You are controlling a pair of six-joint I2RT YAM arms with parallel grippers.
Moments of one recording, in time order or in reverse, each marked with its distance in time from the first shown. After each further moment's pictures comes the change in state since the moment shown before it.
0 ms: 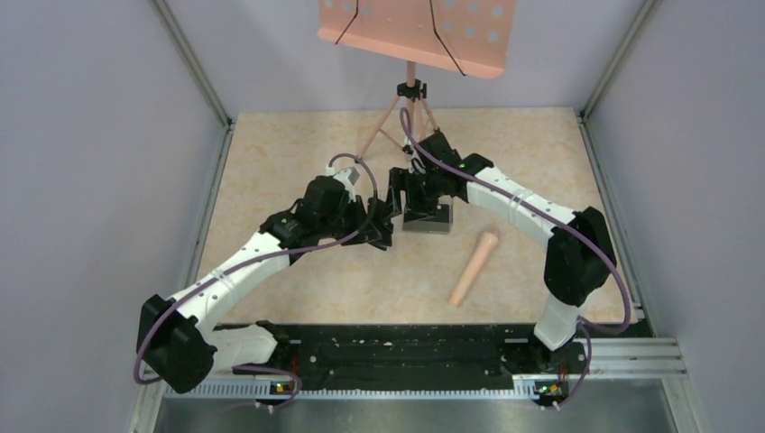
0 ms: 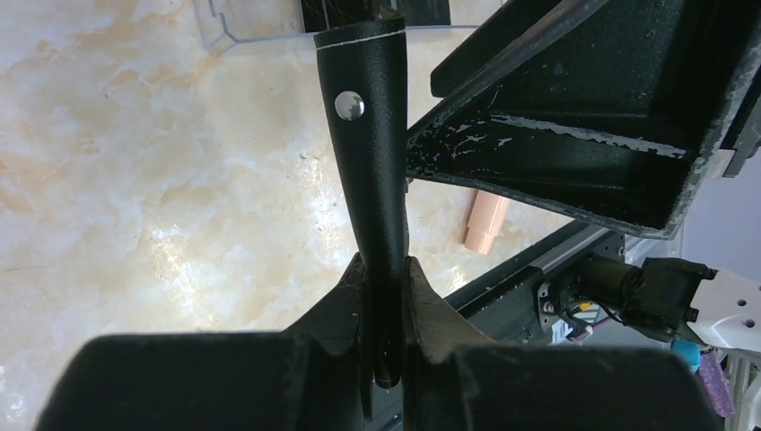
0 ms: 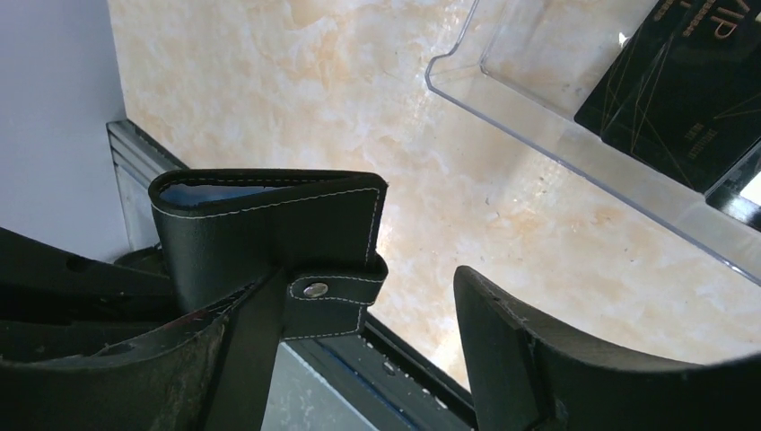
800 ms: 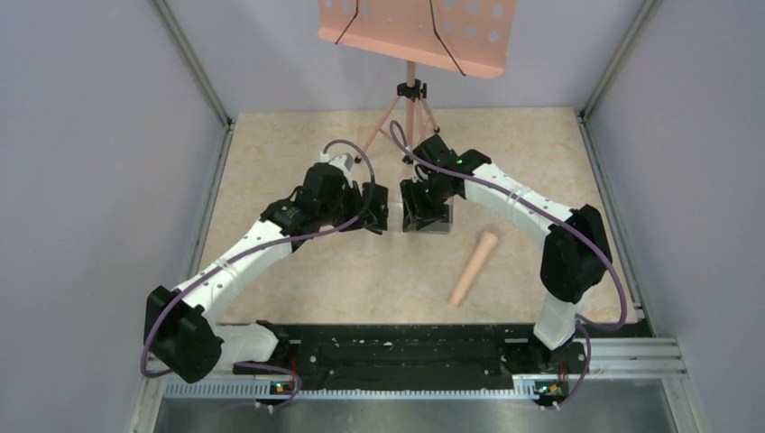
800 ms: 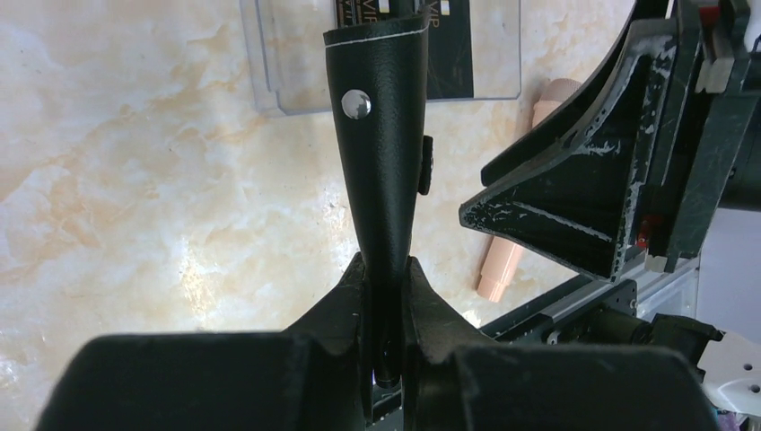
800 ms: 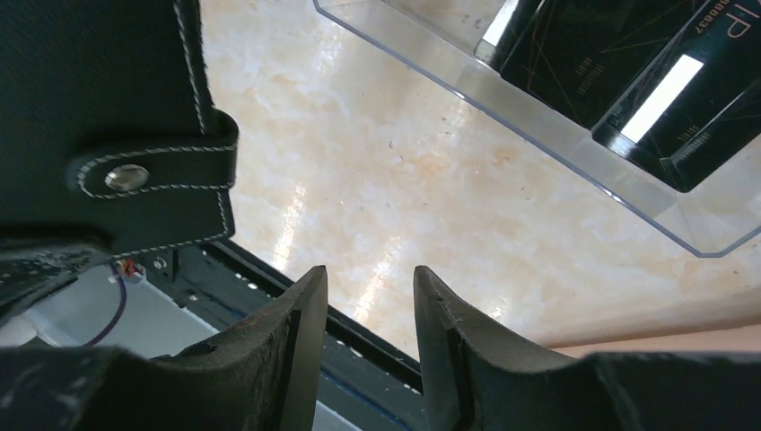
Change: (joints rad) left arm 0.040 0.069 0.087 -0.028 -0.072 0.020; right arm 0.002 0.037 0.056 -0.215 0.089 -0.192
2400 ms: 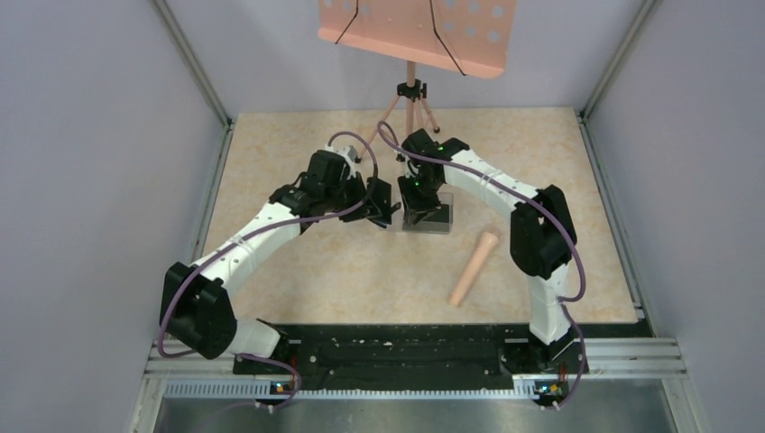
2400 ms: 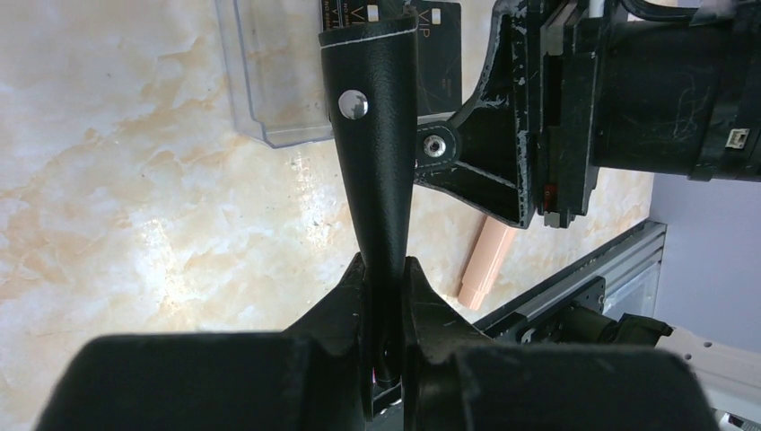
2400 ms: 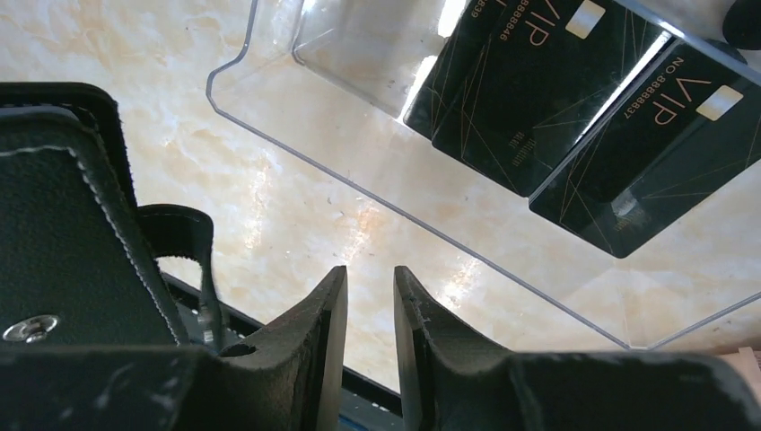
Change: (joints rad) left arm 0.070 0.148 0.083 0.024 0.124 -0.009; right arm -0.030 0.247 0.218 -0.121 0.055 -0.070
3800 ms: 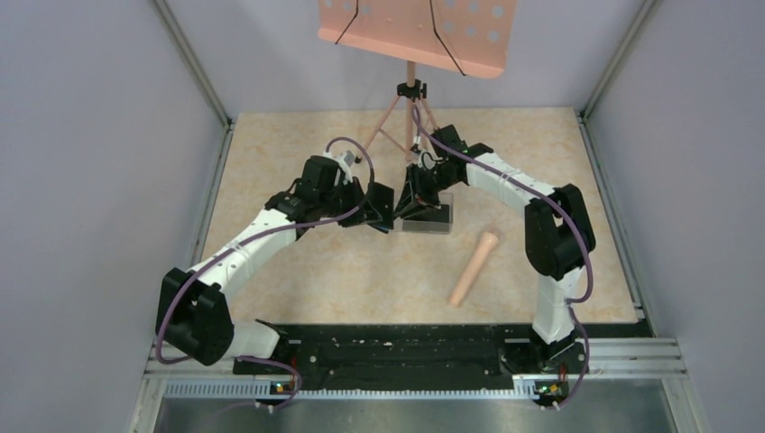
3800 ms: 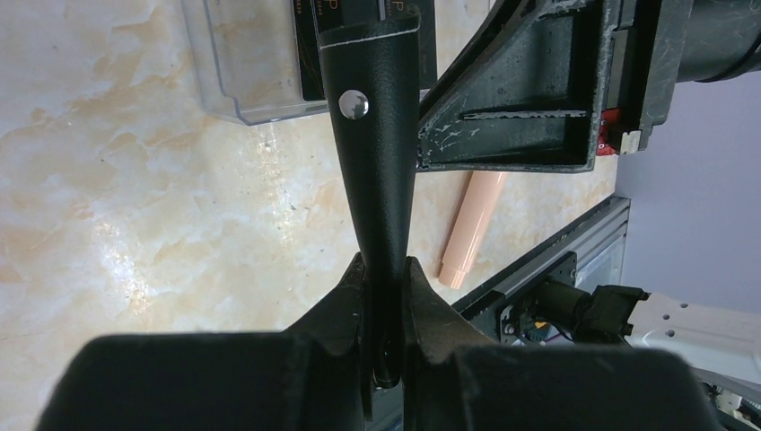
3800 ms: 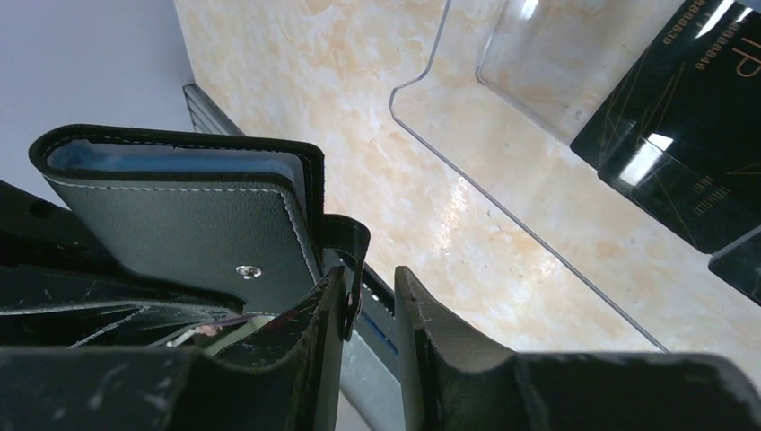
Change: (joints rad) left arm 0.032 -0.043 -0.081 0.061 0.105 -0.021; right arm -0.126 -0.079 -0.195 0.319 -0.482 0.212
